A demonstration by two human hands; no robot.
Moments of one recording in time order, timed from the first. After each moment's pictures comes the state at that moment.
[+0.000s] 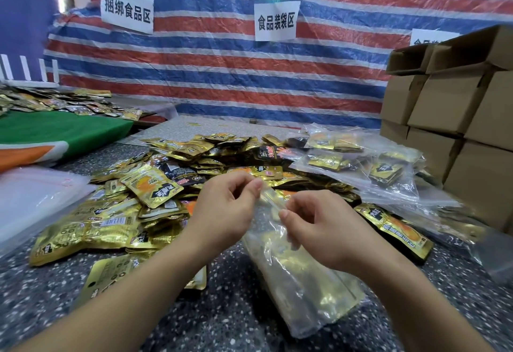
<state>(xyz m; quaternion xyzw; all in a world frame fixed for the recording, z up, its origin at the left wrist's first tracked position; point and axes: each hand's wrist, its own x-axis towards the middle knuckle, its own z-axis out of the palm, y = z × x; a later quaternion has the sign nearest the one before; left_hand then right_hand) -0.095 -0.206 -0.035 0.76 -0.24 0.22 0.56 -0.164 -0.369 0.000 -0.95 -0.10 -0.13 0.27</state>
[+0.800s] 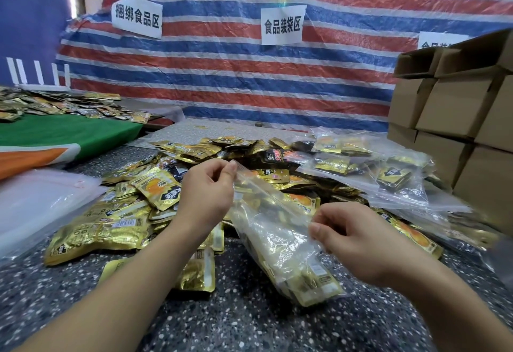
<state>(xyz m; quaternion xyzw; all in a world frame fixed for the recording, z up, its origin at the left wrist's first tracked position) -0.060 -0.183 -0.034 0.73 -0.14 0.26 0.61 -0.175 -0.397 -0.001 -0.96 -0.10 -0.10 0.25</state>
